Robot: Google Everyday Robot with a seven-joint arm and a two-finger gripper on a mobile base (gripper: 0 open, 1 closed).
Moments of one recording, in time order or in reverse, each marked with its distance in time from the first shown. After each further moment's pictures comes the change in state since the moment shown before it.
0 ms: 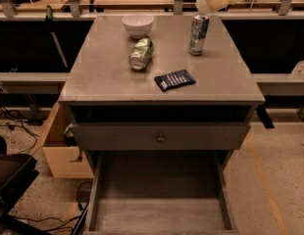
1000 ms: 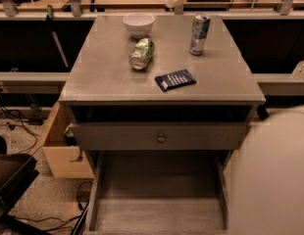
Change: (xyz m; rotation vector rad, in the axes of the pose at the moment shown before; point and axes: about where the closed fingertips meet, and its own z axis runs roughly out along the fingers) arm -0.008 -0.083 0.105 0.173 0.297 0.289
